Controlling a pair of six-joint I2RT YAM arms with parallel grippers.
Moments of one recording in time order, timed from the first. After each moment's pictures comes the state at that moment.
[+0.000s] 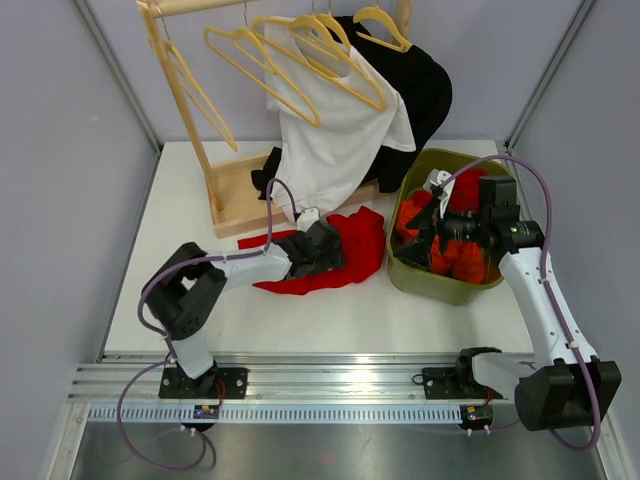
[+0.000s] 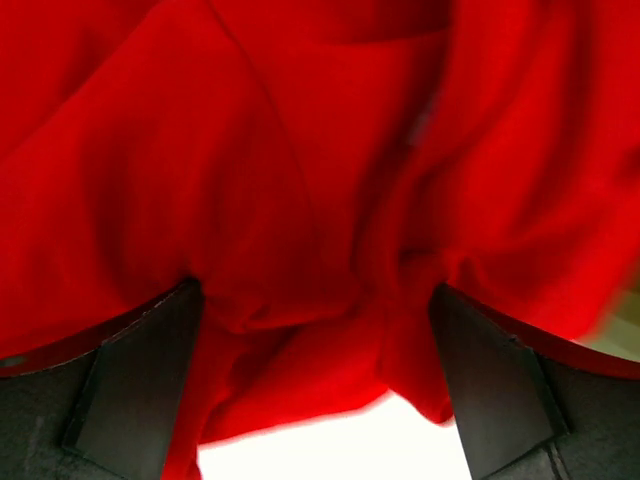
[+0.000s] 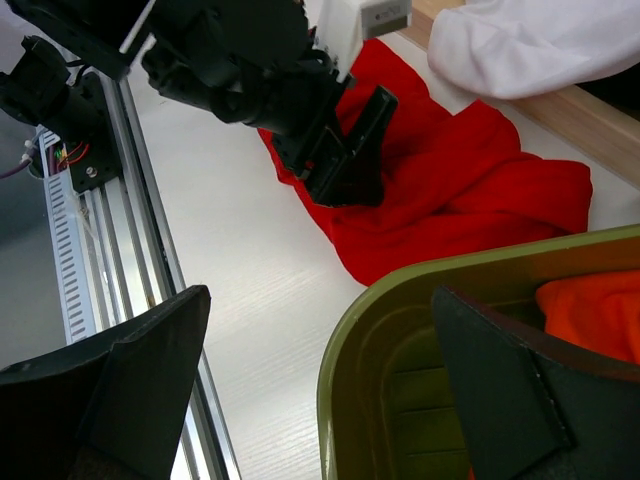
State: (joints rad) left arm -0.82 1.70 1.01 -0.22 -0.32 -0.88; right arm 0.08 1.13 1.08 -0.69 -1.04 -0.45
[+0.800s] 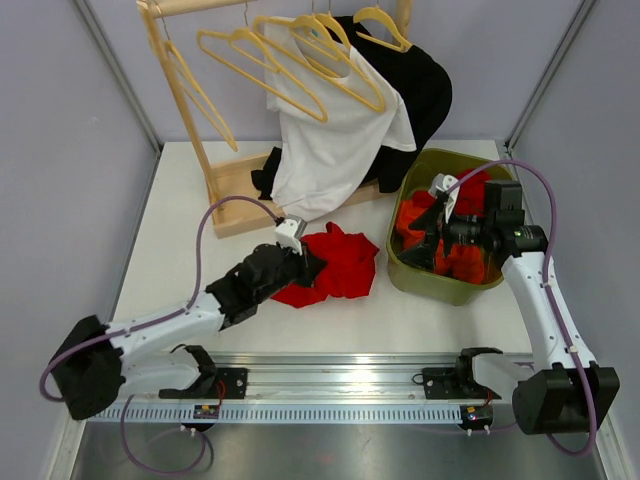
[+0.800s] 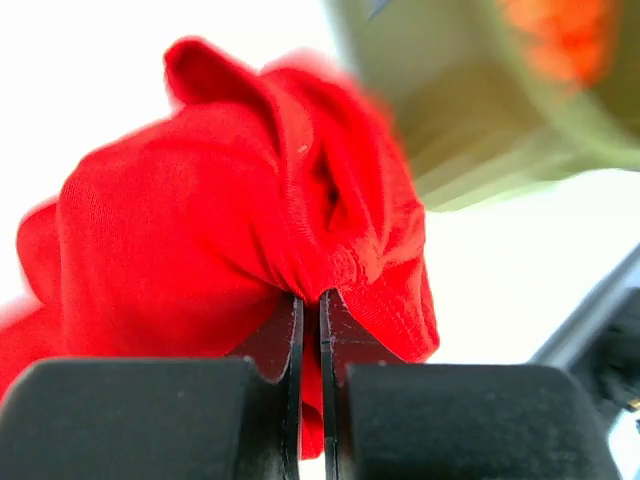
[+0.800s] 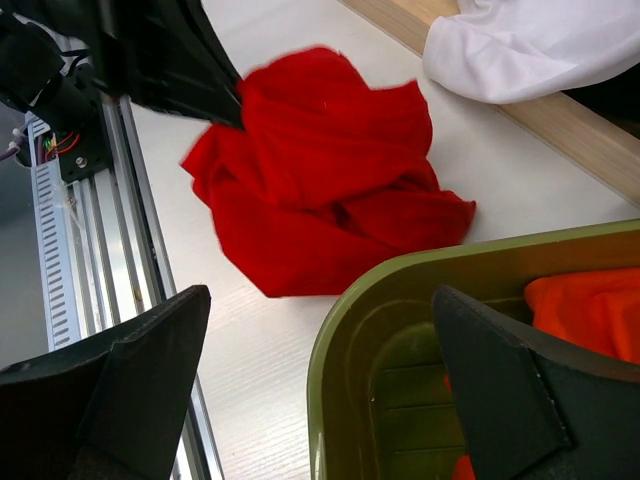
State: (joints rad) left arm -0.86 1.15 0.56 0.22 -0.10 -0.51; right arm 0.03 1.10 1.04 -0.68 -1.09 -0.52
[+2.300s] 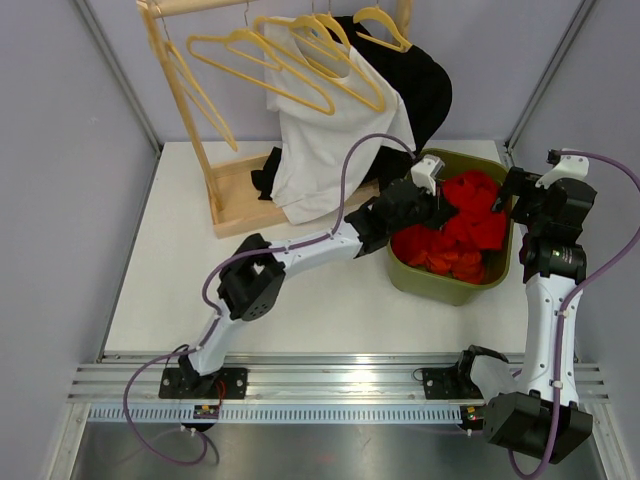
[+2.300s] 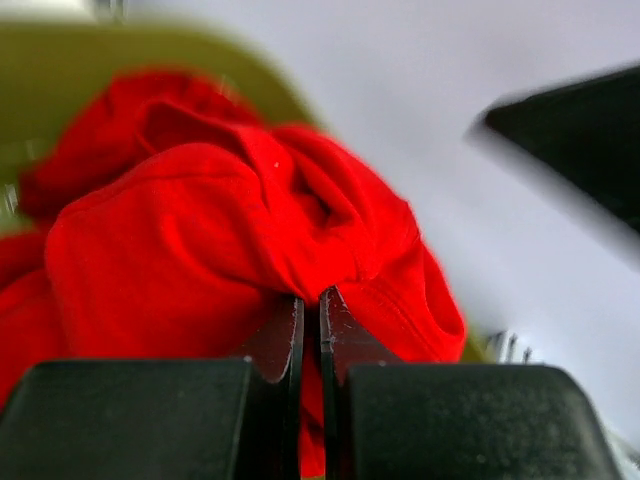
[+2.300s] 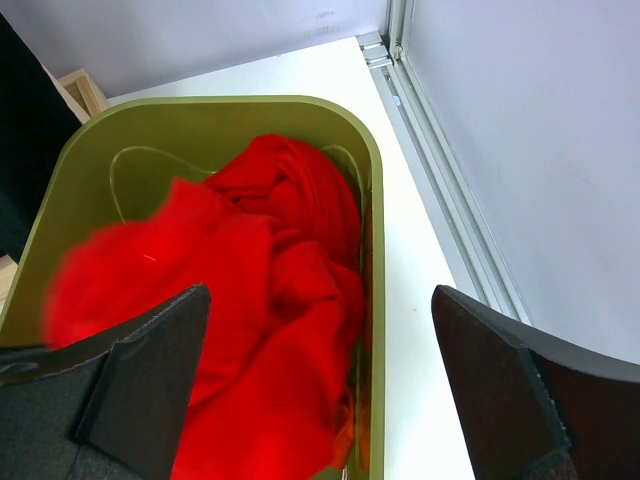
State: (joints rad) left arm -1.00 2.17 1.85 0.25 0.07 -0.51; right arm -0.31 0.96 1.05 -0.39 -0.07 0.04
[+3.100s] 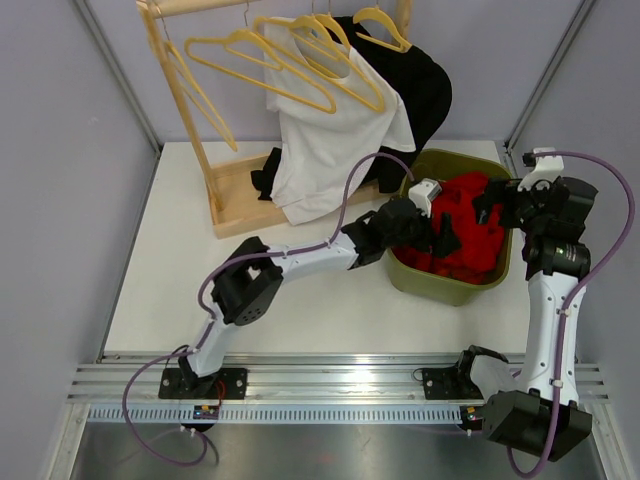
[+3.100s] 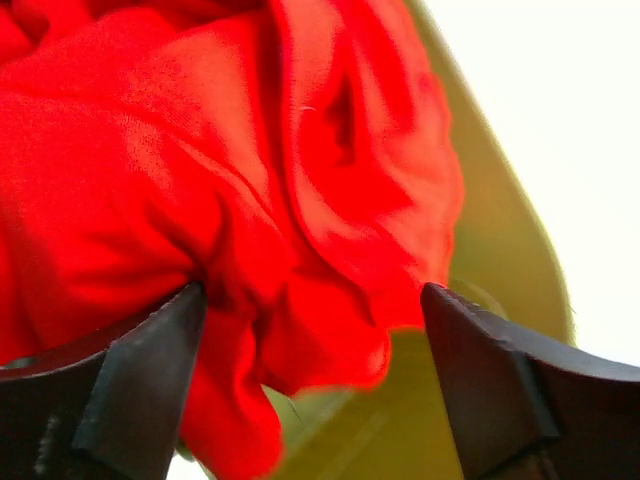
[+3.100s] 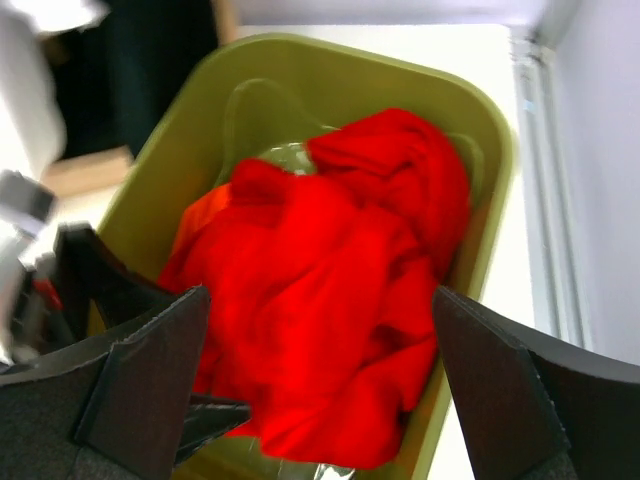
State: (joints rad) left arm -1.02 2.19 1.72 0.17 0.12 -0.57; right arm -0.33 0.97 1.07 -0.47 -0.39 -0.08
